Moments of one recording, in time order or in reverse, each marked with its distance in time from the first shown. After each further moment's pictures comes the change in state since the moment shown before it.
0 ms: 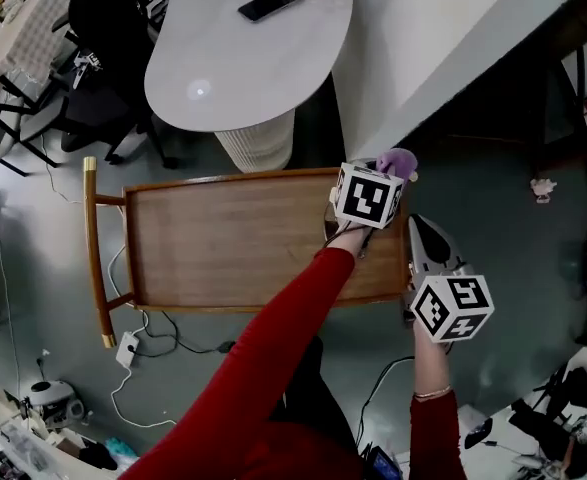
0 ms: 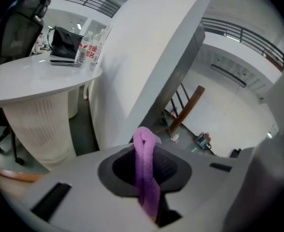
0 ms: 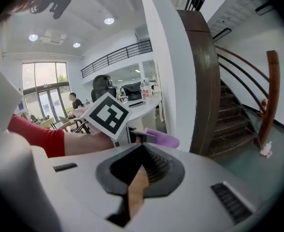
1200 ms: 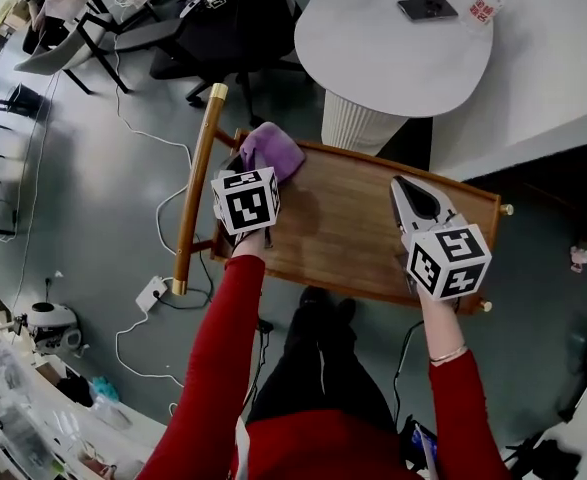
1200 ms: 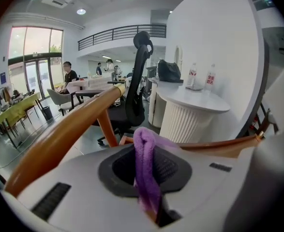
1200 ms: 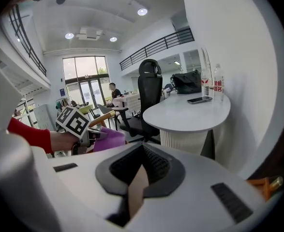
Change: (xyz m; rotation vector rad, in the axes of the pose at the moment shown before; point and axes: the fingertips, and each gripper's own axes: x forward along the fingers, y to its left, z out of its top) left arm -0.351 0.347 -0.103 -0.214 -0.144 0.881; right arm 0.126 0.221 0.012 -0.253 0.085 0.413
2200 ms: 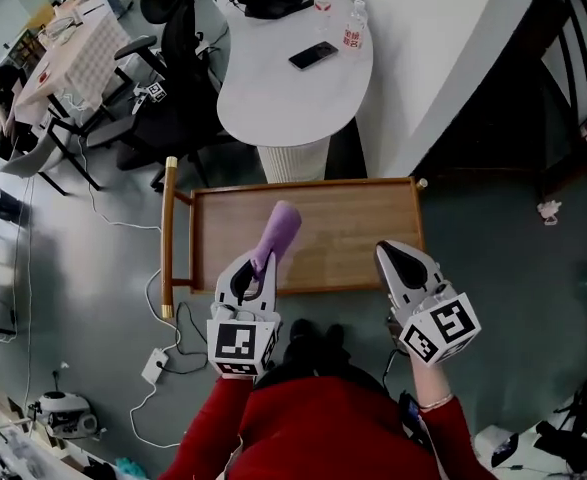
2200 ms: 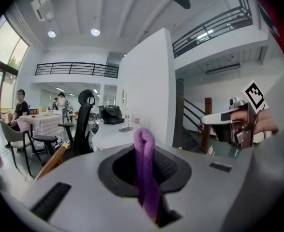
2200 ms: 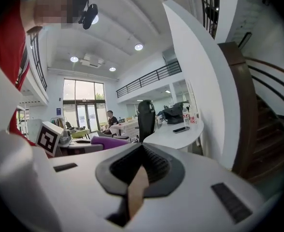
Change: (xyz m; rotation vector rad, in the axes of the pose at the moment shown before) left arm -0.251 -0.150 0.005 0.278 -0.475 -0.531; right arm -0.209 0.048 0.004 0.047 -0.375 -0.086
